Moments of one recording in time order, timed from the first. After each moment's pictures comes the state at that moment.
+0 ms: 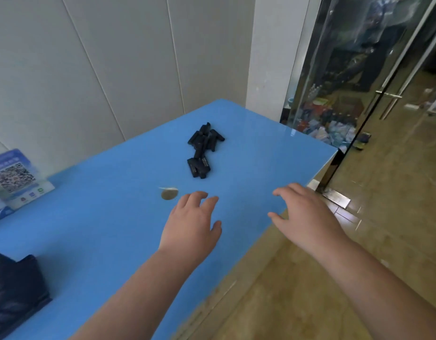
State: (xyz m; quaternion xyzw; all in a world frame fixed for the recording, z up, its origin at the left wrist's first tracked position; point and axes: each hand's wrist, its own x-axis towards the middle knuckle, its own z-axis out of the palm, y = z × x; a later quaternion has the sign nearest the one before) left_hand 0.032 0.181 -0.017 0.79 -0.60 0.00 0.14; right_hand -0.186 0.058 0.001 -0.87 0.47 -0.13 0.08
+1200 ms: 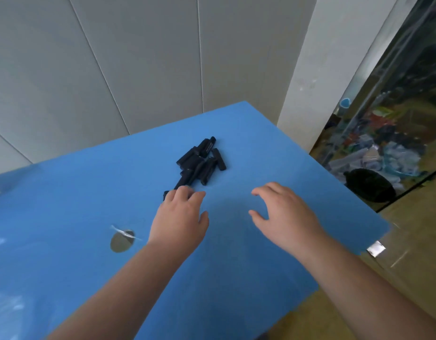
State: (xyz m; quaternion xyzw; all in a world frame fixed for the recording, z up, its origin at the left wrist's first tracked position) left_hand 0.079 -0.030 -0.045 0.88 -0.46 -0.03 0.13; right_hand -0.088 -0.186 -0.017 -0.94 0.31 -0.08 0.13
